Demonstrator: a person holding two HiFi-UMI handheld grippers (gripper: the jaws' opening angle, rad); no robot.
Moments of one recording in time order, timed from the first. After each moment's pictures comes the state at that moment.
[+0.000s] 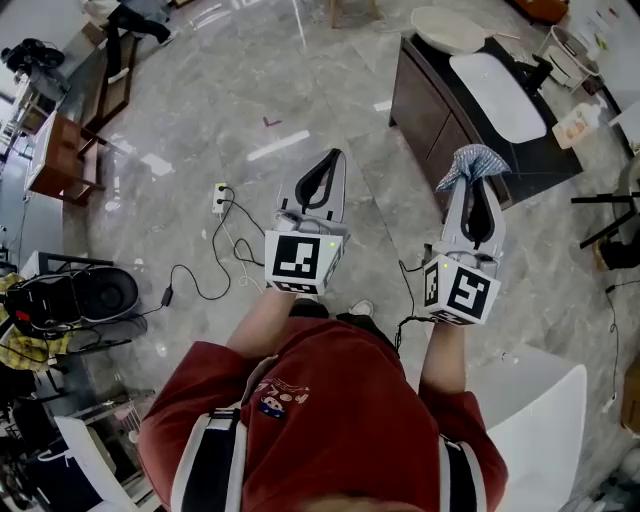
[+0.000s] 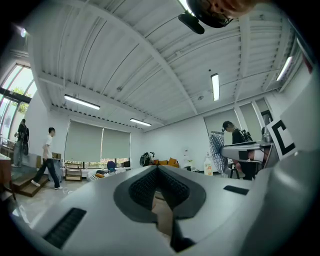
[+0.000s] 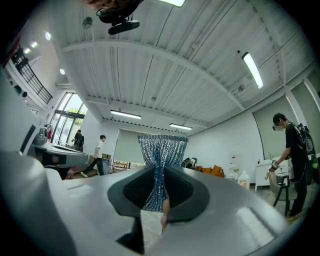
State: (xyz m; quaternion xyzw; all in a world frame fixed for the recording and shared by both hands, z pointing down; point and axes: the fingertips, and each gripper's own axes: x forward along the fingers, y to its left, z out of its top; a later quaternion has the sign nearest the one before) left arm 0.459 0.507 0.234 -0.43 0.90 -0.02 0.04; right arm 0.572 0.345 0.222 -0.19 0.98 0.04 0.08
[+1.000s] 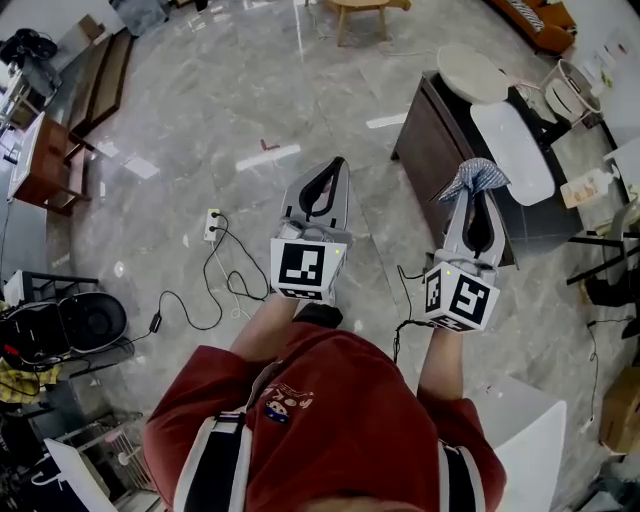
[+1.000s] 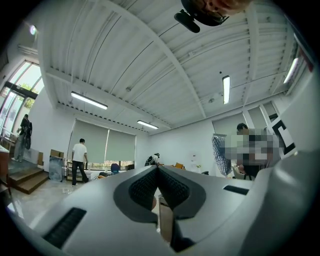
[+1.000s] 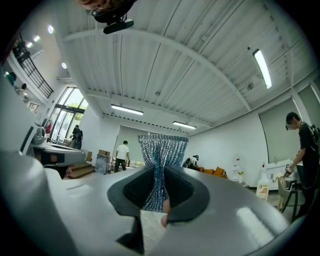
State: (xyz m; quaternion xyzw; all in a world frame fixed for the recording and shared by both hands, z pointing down) left arm 0.295 0.508 0.229 -0.41 0.91 0.02 0.05; right arm 0.408 0.336 0.214 -0.19 0.98 0.05 0.07
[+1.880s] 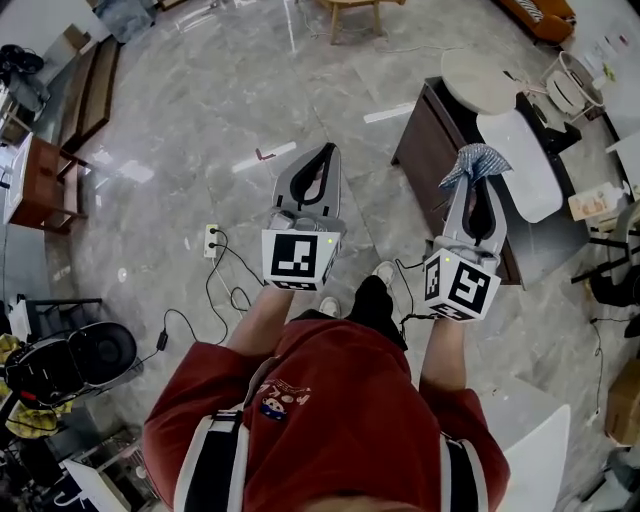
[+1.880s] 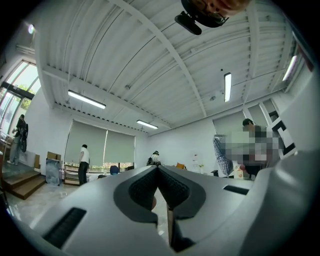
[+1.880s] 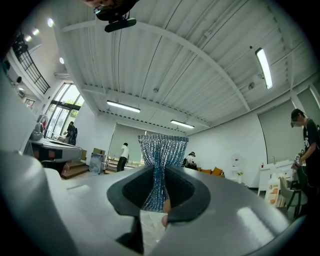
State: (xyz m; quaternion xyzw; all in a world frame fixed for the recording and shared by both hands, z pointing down) left arm 0.185 0.481 0.229 -0.42 0.91 0.00 0.06; right arm 0.305 0.305 0.216 -0.21 0.97 0.06 0.07
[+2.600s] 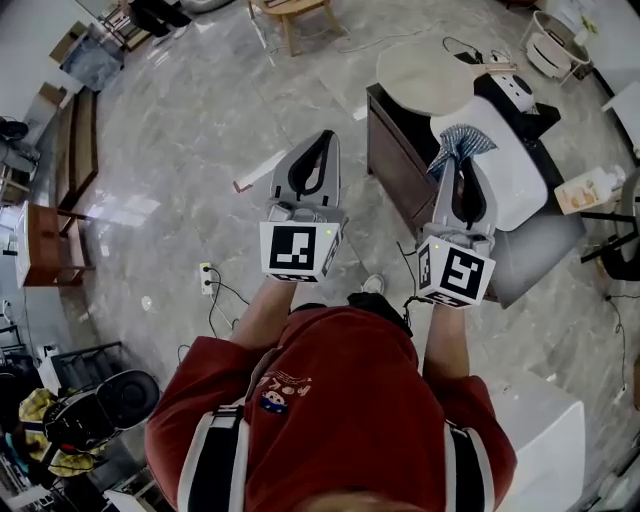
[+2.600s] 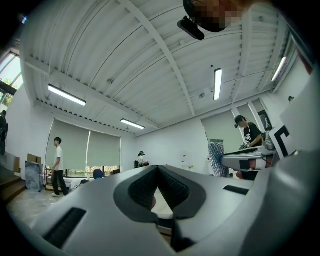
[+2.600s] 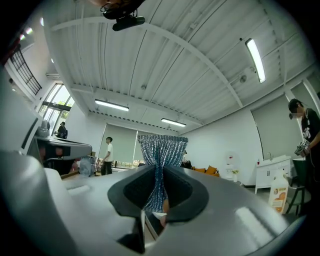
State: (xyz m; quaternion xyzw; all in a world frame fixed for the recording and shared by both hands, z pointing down) left arm 0.151 0.260 0.214 -0.48 0.87 -0.01 0.08; right arm 0.272 0.118 0.227 -0.24 0.97 0.04 0.08
